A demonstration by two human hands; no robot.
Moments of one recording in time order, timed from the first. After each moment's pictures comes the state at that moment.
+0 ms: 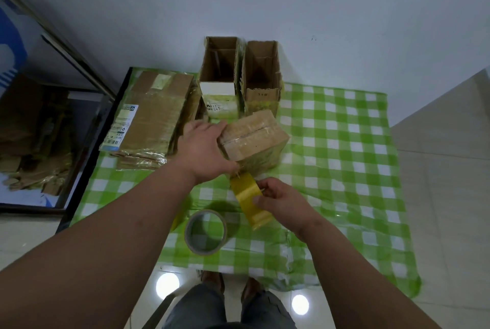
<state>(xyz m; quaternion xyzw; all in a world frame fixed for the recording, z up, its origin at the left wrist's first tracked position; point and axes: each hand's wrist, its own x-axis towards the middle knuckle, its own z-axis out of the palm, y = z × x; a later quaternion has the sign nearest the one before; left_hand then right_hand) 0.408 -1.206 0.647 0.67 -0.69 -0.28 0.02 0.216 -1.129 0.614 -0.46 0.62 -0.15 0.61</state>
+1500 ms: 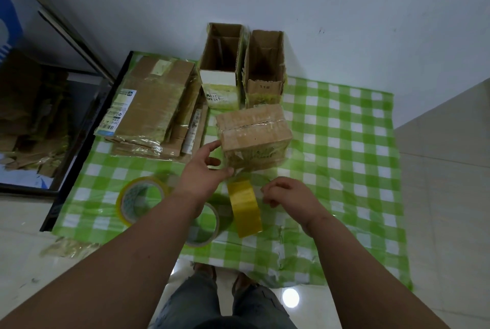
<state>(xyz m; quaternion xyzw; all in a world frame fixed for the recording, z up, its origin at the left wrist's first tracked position) 0.391 -1.153 0.605 0.71 -0.35 -0.53 0.29 0.190 -1.138 0.597 -0.44 0.66 -0.14 0.59</state>
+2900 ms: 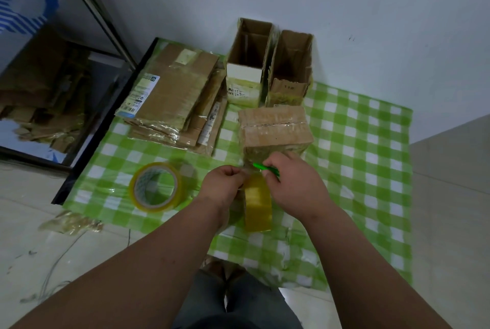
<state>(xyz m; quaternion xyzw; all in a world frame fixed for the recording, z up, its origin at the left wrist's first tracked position) 0.370 -1.129 0.584 0.68 -0.14 -0.62 0.36 0.224 -1.154 0.634 -0.78 0.56 -0.07 0.27</state>
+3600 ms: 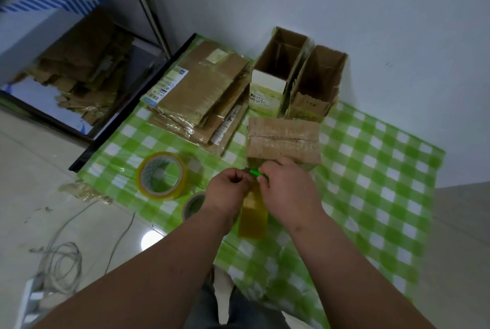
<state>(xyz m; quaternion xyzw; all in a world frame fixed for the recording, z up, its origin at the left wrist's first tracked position) 0.351 -1.125 0.576 0.71 -0.11 -0.52 0.46 0.239 -1.177 0.643 -0.84 0.49 0.01 0.23</state>
